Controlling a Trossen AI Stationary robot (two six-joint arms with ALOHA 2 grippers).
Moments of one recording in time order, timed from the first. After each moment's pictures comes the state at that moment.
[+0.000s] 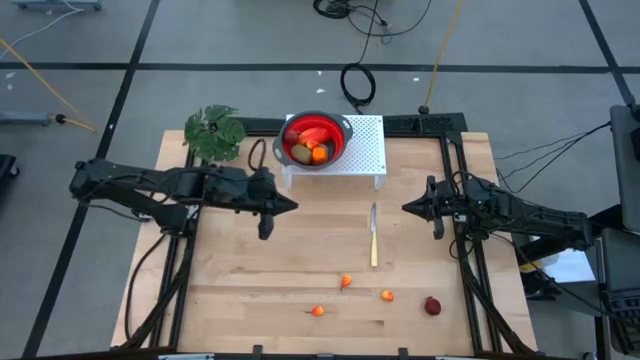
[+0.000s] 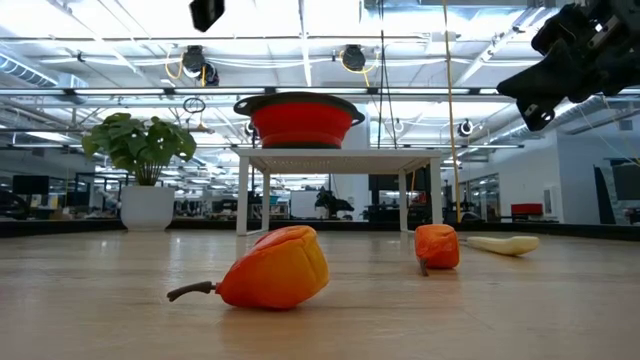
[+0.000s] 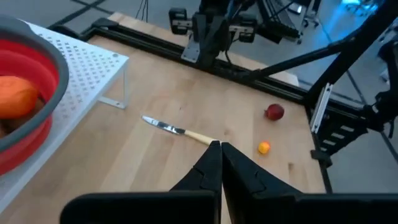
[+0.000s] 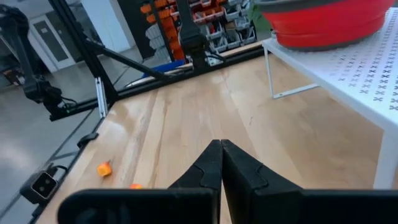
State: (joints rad) left arm -0.10 1.16 1.08 -0.33 -0.11 -0.36; right arm -0.20 0.19 0.22 -0.18 -0.21 0.26
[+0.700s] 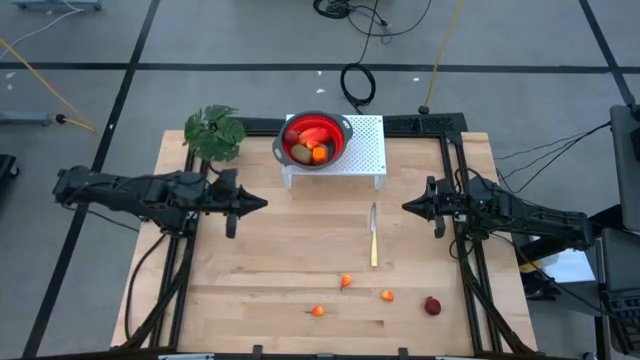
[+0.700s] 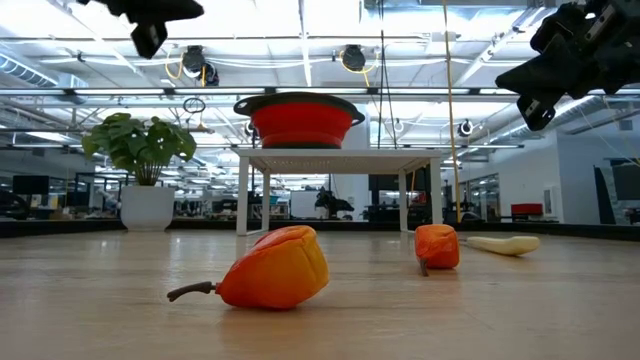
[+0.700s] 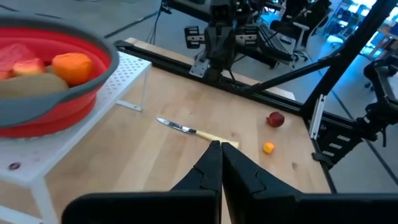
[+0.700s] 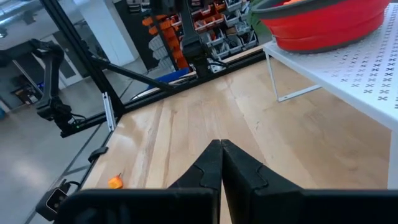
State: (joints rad) left arm -0.12 0.74 0.69 -0.20 -0.17 -0.35; right arm -0.20 0.19 0.22 -0.15 -0.21 0.36
